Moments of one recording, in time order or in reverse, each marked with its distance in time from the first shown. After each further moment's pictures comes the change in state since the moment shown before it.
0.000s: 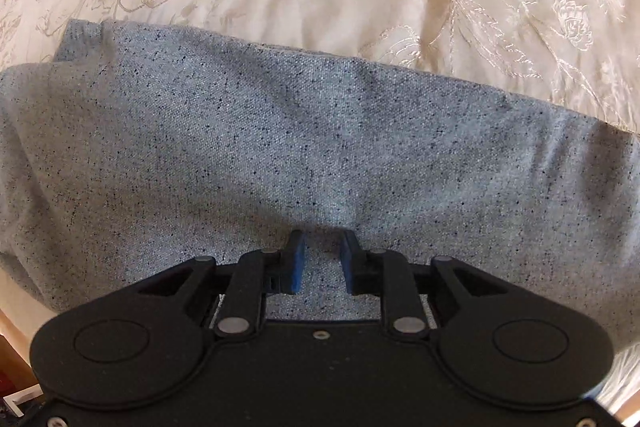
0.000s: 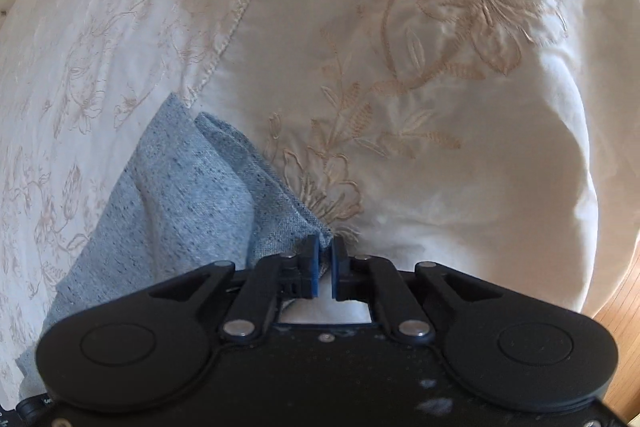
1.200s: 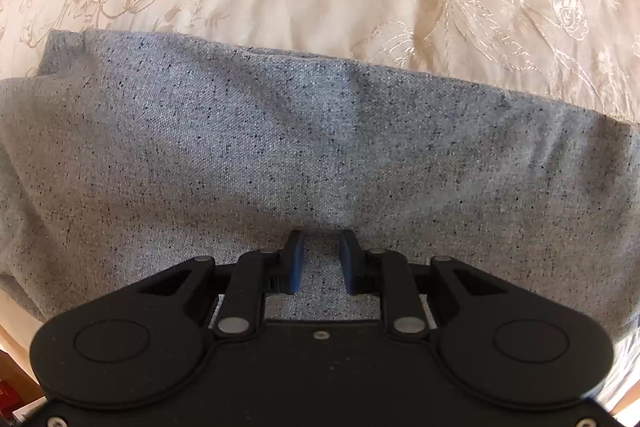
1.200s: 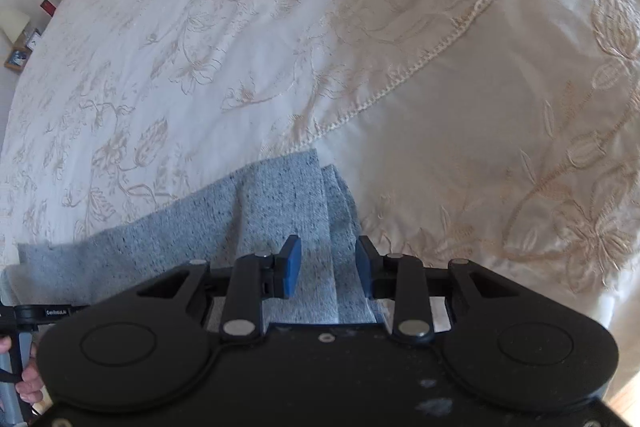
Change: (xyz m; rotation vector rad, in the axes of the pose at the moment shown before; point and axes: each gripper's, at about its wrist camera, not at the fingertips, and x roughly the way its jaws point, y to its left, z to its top) left arm 0.000 -0.004 0.009 0.042 0.023 -0.016; right arm -0.018 0.057 0.038 -0.456 -0.017 0.168
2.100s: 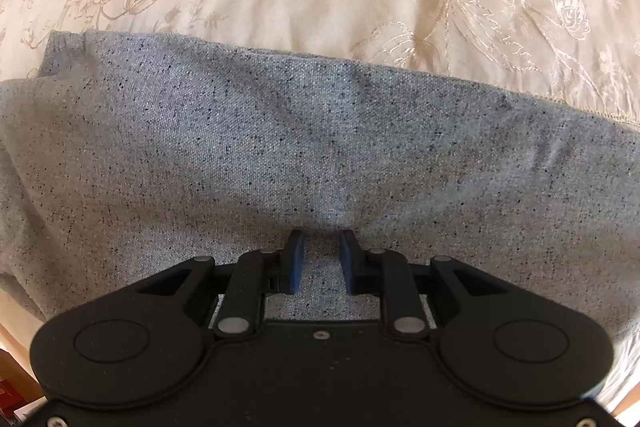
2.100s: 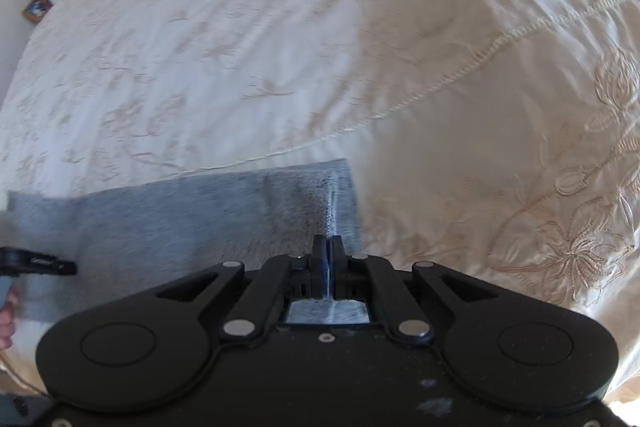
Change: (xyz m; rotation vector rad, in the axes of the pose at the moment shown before) left arm 0.001 -0.003 0.000 0.005 0.000 0.011; right arm -0.011 0.007 -0.008 -0.134 -0.015 -0.060
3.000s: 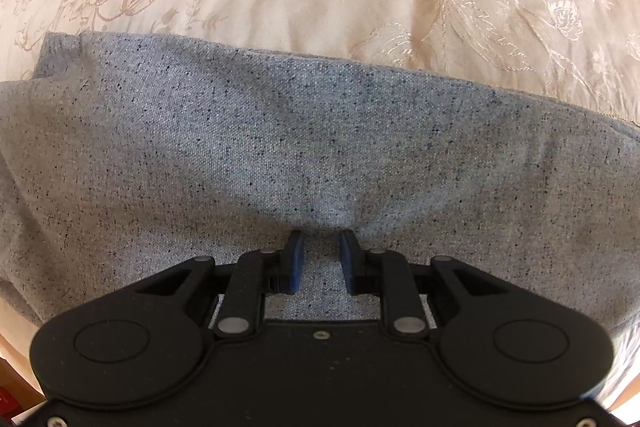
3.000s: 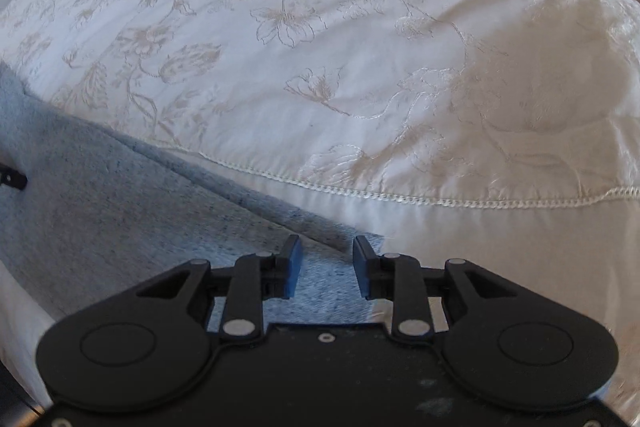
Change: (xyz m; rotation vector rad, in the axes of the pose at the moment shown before) left arm 0.000 0.002 0.000 0.002 -0.007 -0.033; right arm 0.060 0.046 0.035 -0.497 0.018 -0.031
